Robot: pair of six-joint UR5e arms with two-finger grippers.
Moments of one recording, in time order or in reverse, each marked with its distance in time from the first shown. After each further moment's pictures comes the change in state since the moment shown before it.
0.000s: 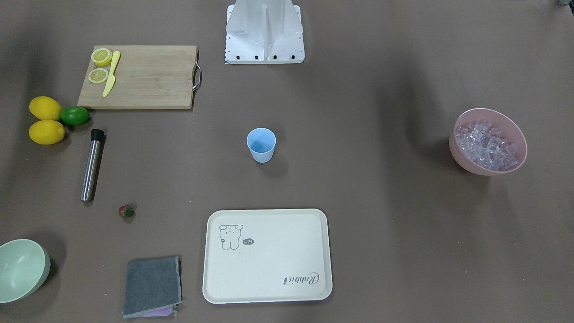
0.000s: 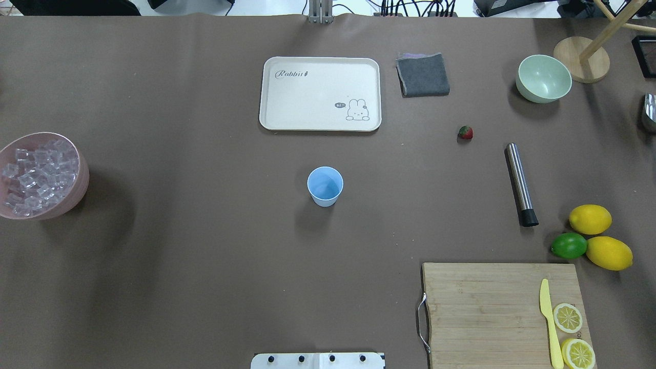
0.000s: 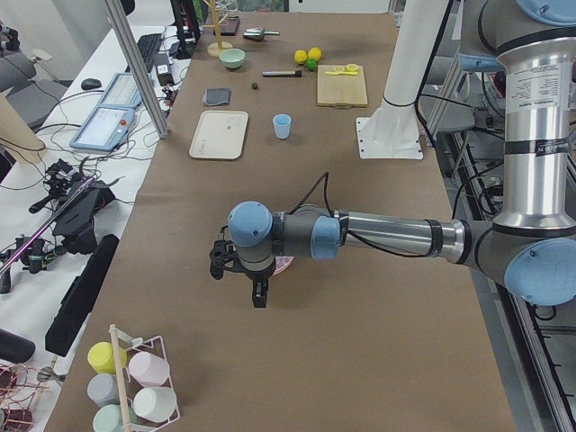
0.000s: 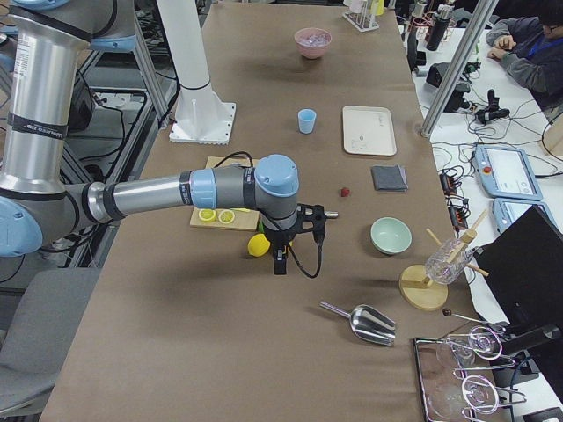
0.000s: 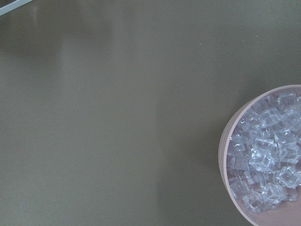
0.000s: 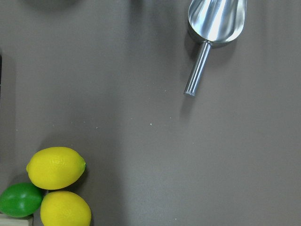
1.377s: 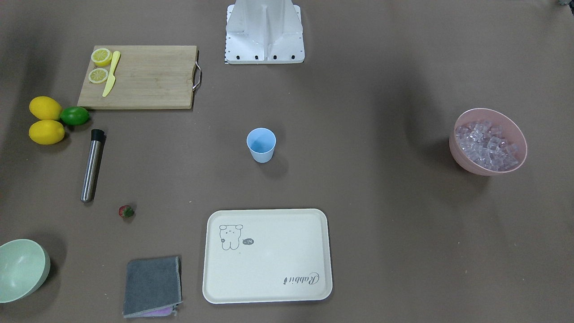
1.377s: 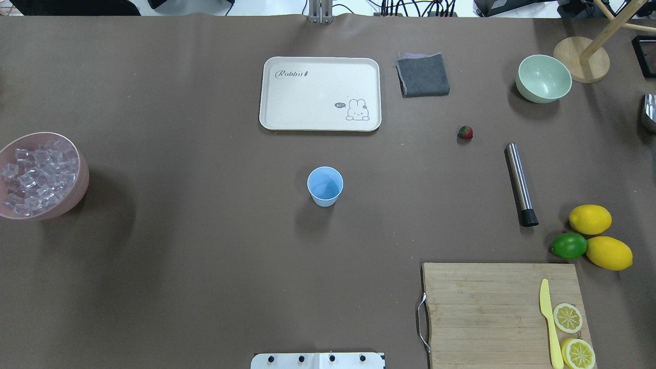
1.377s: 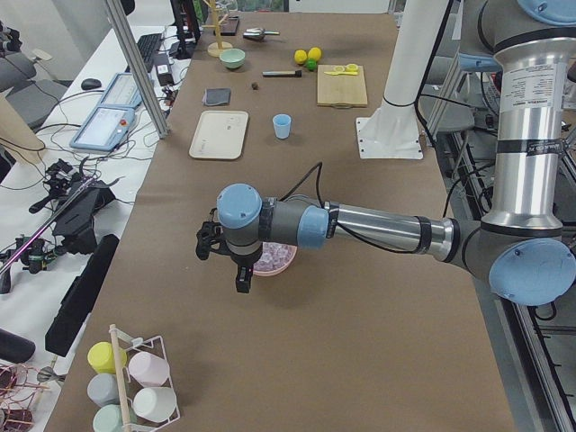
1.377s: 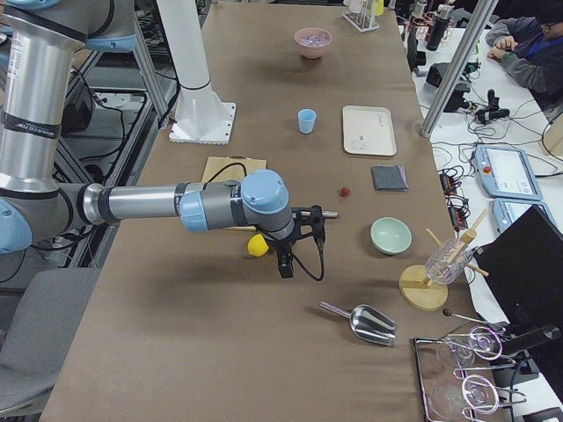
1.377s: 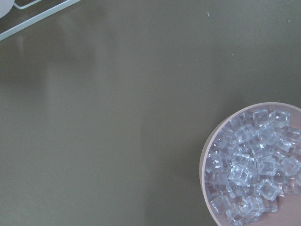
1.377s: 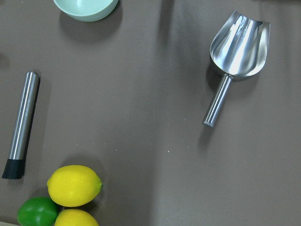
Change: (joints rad) left arm 0.001 -0.070 0.009 -0.069 -0.010 -0.003; right arm 0.059 -0.035 -0.077 0.256 0.121 -0.018
